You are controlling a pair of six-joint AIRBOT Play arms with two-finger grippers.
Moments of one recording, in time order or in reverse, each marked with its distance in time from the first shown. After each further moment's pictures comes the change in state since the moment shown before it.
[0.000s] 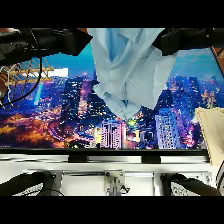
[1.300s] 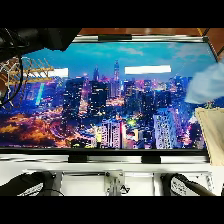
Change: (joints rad) left arm 0.010 0.079 0.000 0.019 -0.015 -0.013; right arm -0.399 0.085 0.002 -1.236 -0.235 0.679
